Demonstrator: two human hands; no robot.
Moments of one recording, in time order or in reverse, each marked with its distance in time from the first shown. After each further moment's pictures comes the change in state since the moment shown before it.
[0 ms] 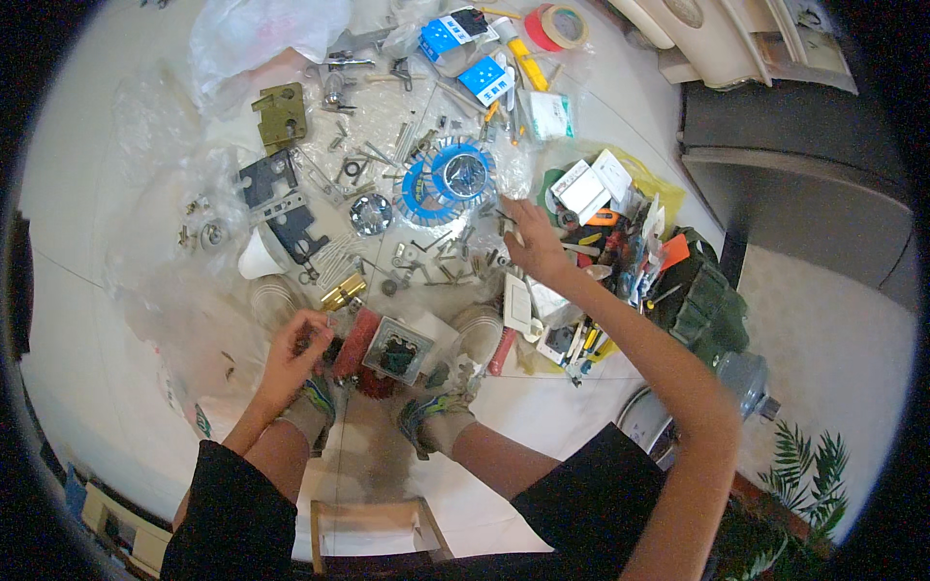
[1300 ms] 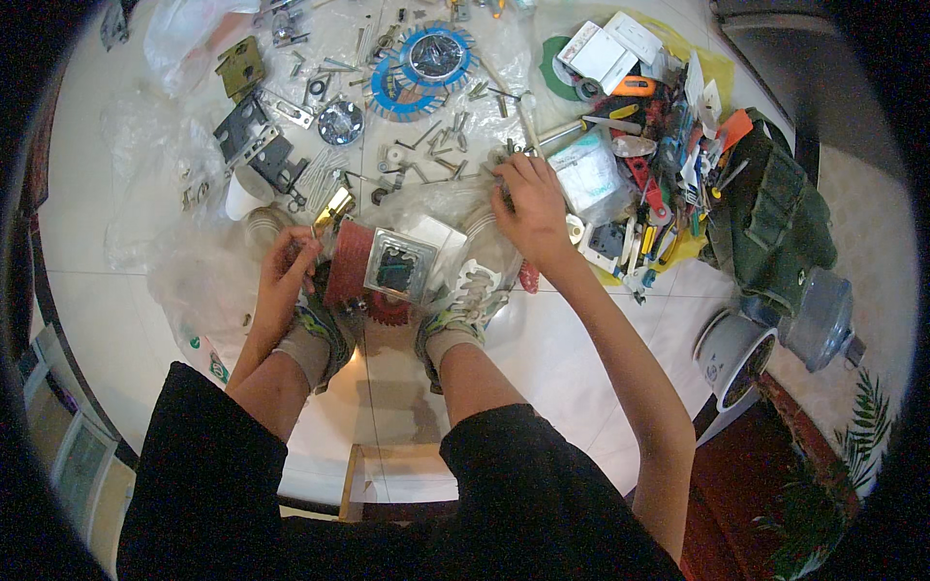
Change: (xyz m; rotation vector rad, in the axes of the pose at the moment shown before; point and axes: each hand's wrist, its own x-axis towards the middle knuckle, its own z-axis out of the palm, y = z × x) left_hand 0.008 0.002 0.019 0.184 0.090 -0.061; right_hand -0.088 -0.045 0.075 0.003 0.308 0.127
